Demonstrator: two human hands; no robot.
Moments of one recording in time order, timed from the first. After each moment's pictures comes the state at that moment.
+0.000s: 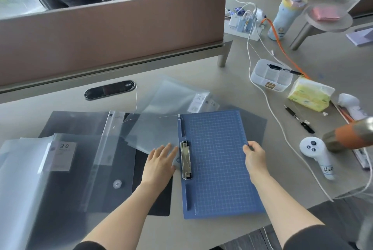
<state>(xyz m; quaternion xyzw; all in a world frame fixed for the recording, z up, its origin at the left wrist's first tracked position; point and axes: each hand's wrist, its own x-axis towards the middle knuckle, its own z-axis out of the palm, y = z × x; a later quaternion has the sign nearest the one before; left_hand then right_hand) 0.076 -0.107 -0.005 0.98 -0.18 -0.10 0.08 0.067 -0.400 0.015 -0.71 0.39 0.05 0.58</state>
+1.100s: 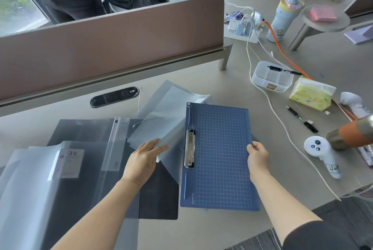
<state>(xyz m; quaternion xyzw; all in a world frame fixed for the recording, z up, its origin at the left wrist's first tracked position) 0.101 -0.050 0.037 0.96 -0.20 0.10 0.20 0.075 -0.389 0.009 -0.67 0.45 -0.01 0.59</state>
